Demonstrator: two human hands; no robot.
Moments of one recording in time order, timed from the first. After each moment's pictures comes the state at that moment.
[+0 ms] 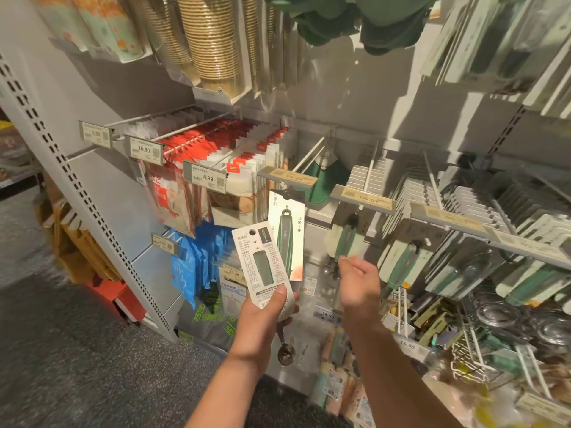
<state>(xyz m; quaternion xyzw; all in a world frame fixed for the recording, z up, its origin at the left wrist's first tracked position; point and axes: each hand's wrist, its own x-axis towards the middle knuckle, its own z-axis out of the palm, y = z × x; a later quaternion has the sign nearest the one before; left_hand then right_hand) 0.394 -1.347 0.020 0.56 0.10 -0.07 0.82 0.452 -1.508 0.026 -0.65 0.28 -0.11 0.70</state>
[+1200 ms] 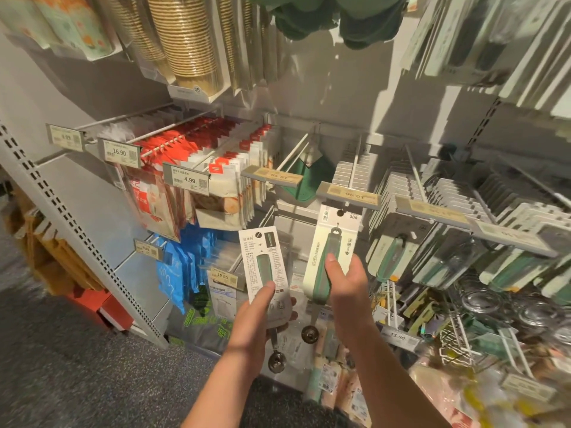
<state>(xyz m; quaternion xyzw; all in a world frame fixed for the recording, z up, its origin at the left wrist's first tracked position) 0.403 -1.349 0.017 0.56 0.17 -0.14 0.80 0.420 -1.500 0.048 -0.70 0.11 -0.13 0.70</state>
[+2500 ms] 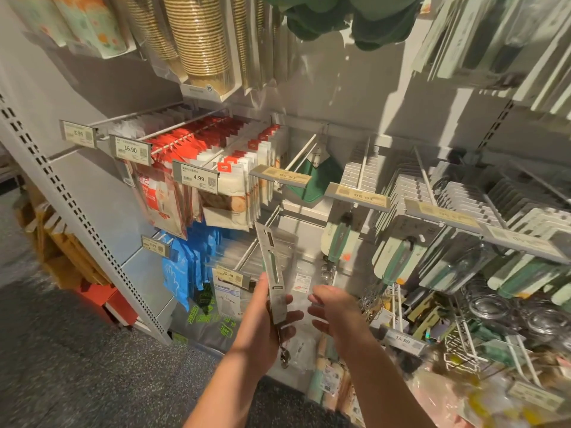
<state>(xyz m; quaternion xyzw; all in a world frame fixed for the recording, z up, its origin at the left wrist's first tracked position) 0.405 -1.351 0.022 0.49 0.18 -0.19 0.83 0.417 -1.495 0.017 -0.68 0.27 0.11 0.68</state>
